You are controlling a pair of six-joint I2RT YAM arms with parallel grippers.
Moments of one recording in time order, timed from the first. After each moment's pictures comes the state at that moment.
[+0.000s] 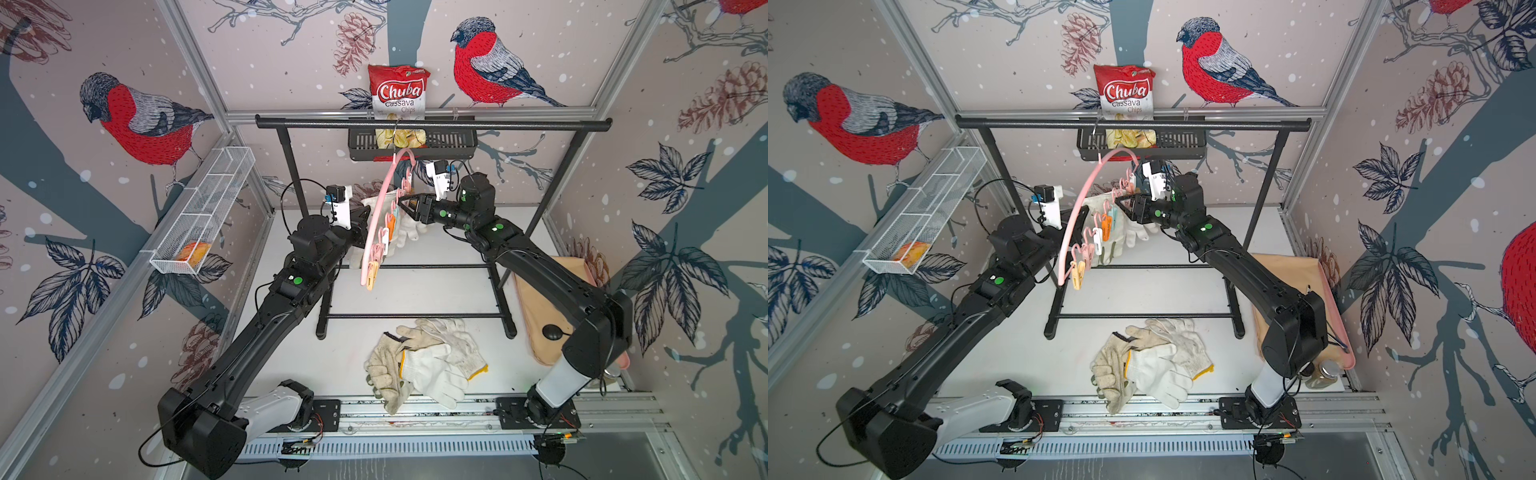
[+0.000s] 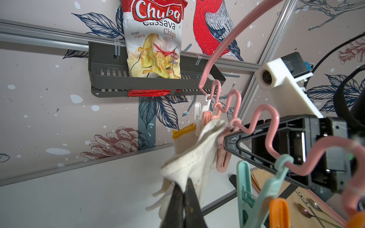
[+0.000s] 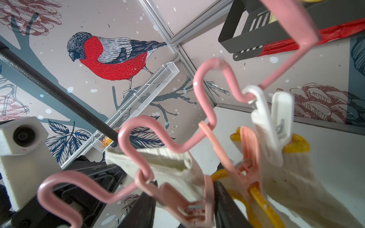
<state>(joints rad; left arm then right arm) -0.44 1.15 1.11 0.00 0.08 -0.19 0.63 1.67 1.59 -0.04 -0.49 0.52</state>
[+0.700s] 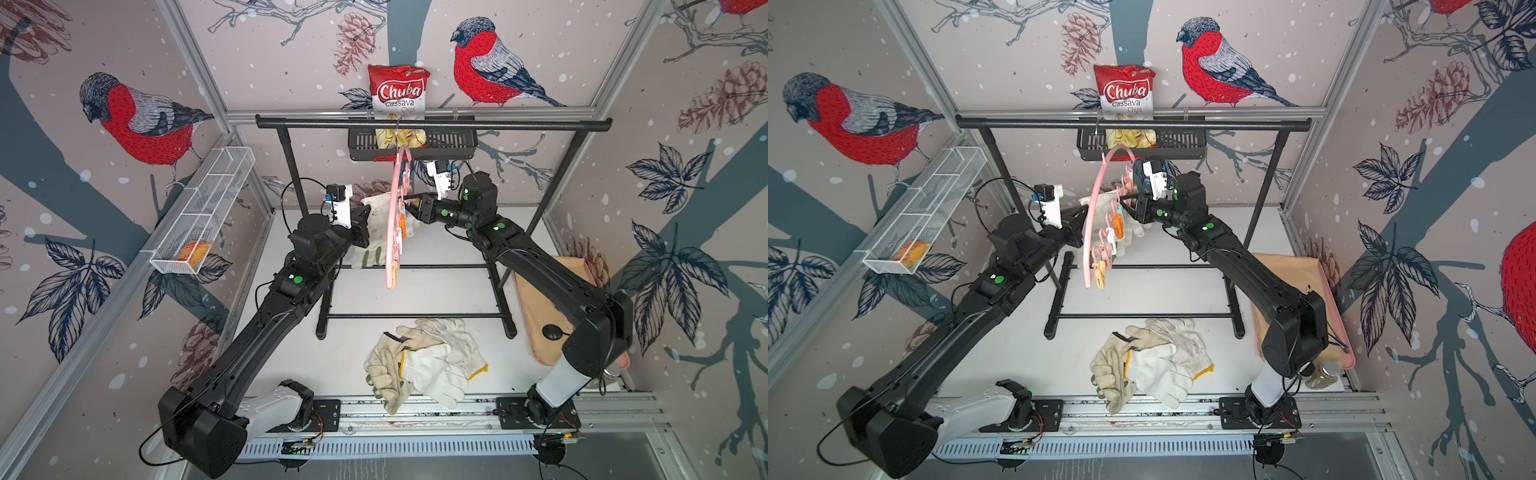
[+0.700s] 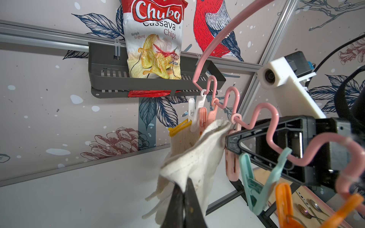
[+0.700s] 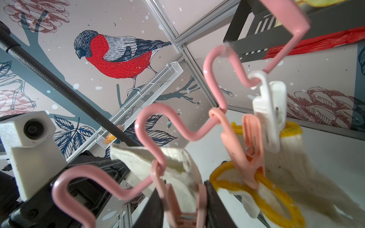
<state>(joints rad) -0.44 1.15 1.12 0.00 0.08 -0.19 0.61 1.67 1.58 -0.03 -0.53 0.50</state>
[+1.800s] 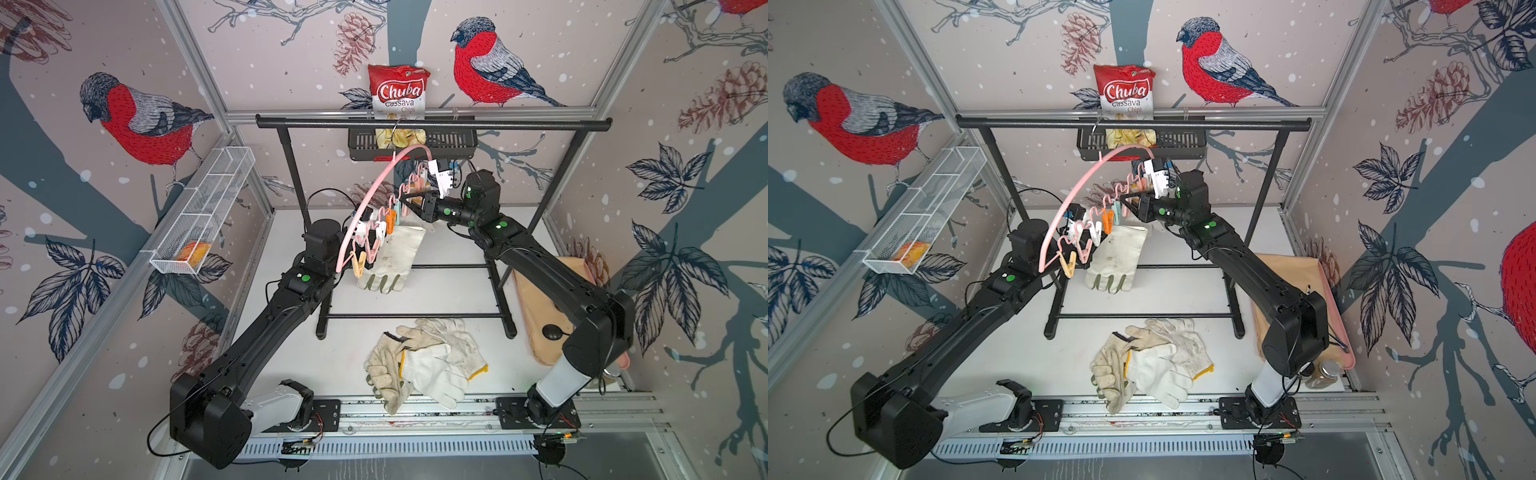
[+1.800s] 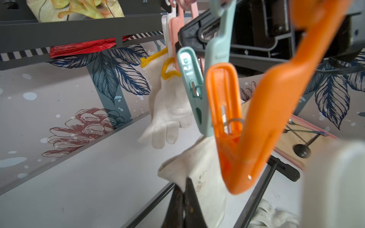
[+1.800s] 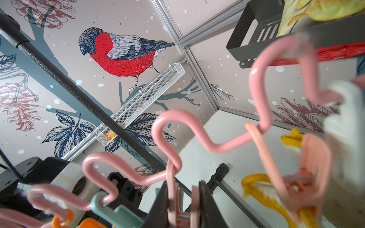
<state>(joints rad) -0.42 1.20 1.05 -0.09 0.37 0.05 0.59 1.67 1.59 -0.03 -0.56 0.47</state>
